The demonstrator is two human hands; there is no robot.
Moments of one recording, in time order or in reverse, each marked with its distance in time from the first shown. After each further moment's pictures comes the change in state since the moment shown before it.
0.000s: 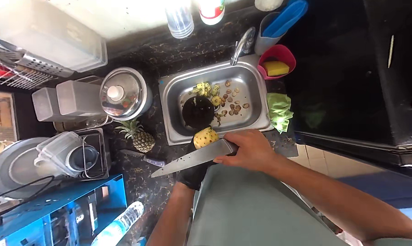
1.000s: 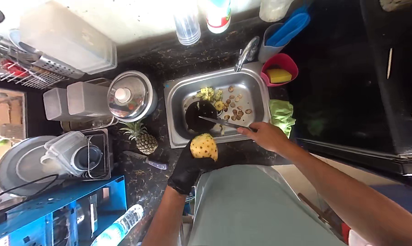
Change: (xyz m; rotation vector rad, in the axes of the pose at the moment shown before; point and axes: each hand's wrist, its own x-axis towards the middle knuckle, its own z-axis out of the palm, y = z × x) left_hand 0.004 0.055 0.021 0.239 0.079 -0.204; right_hand 0.018 0.083 -0.015 0.148 -0.378 0.678
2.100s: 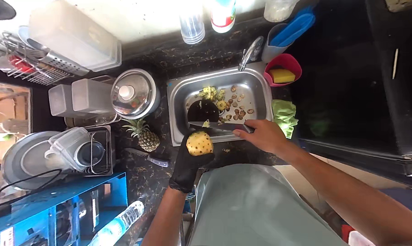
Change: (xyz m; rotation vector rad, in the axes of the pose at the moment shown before) left_hand -0.003 0.003 -0.003 0.291 0.172 0.173; right_hand -0.019 -0.032 0.000 -0.083 0.121 -0.231
